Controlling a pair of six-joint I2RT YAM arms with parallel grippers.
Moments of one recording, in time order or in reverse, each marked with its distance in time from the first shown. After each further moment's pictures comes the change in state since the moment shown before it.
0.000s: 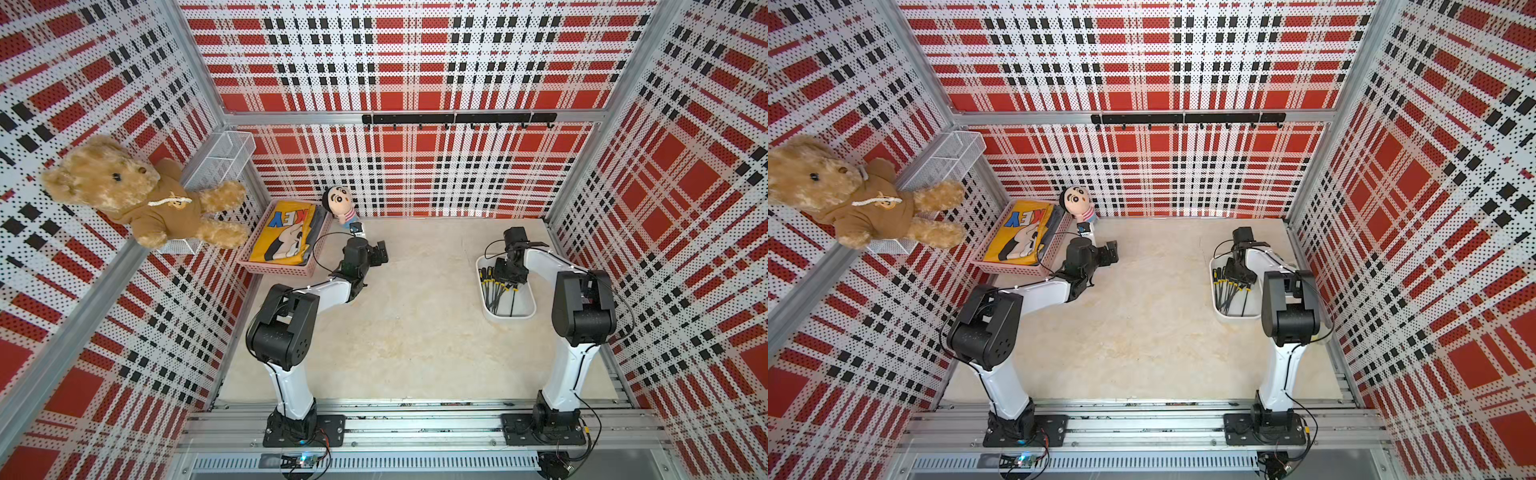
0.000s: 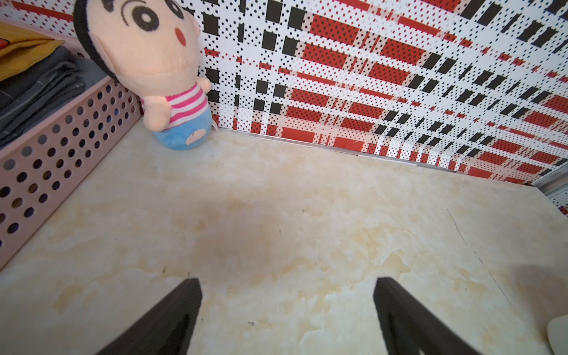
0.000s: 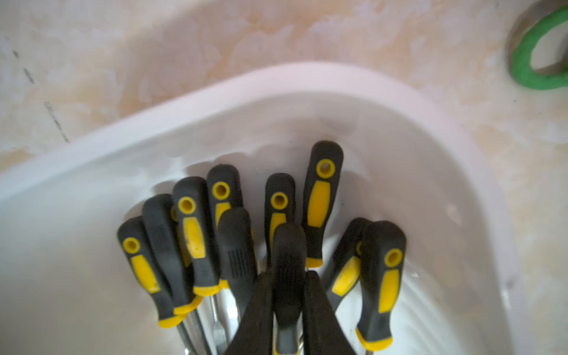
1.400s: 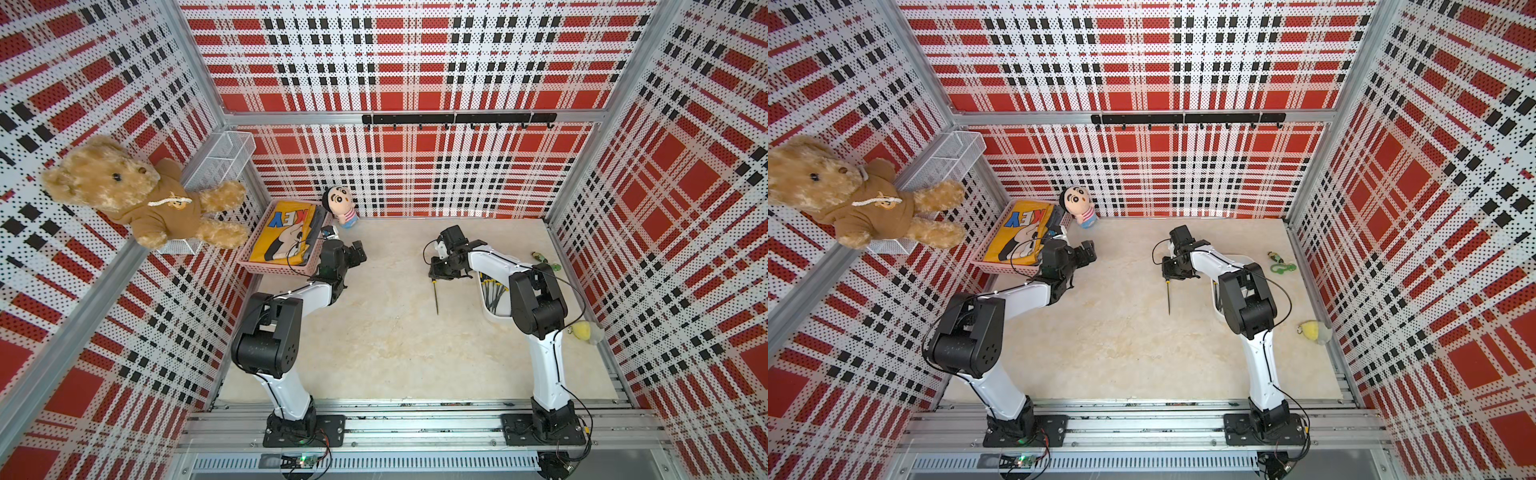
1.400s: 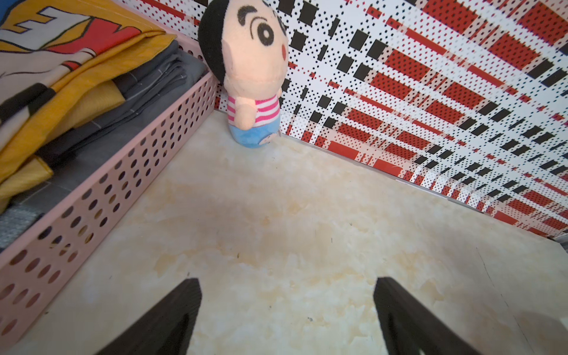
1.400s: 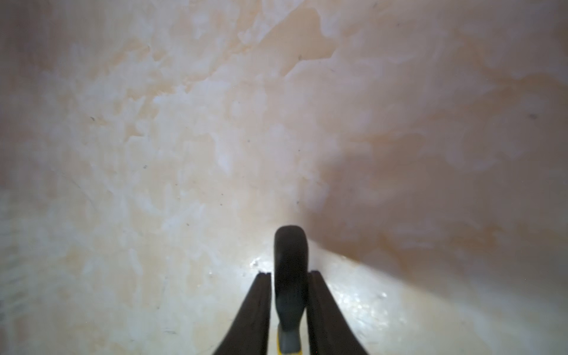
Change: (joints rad) left arm 0.158 -0.087 -0.100 0.001 0.051 -0.098; right arm 0.351 0.212 0.222 0.092 -0.322 0.017
